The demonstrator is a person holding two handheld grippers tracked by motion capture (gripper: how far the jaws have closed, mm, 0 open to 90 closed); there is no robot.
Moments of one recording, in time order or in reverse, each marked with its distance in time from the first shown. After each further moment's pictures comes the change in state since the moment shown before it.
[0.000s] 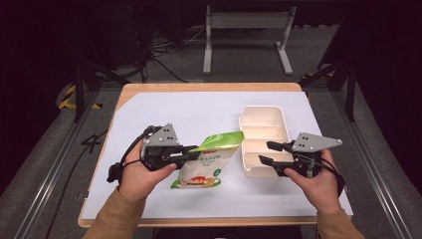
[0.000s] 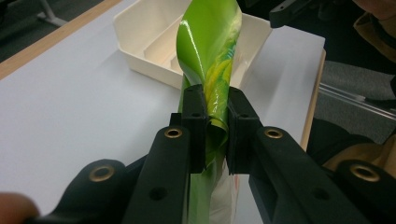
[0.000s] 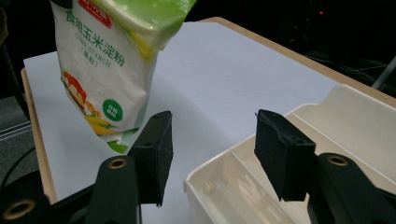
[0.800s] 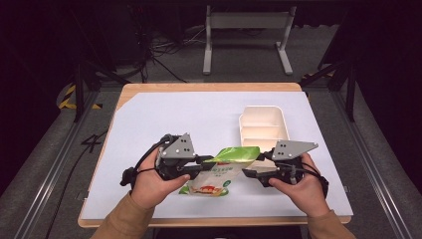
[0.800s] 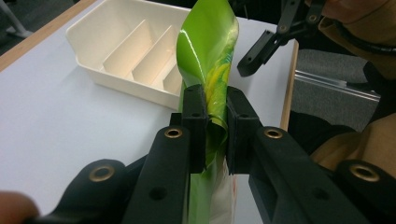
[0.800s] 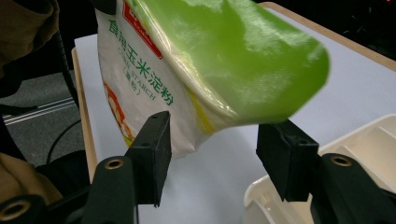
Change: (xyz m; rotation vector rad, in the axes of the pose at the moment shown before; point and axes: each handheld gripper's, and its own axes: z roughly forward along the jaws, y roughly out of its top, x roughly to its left) left arm -0.025 0.007 0.019 0.001 -0.073 0.080; right arm 0.026 0.003 0.030 0.057 0.164 -0.054
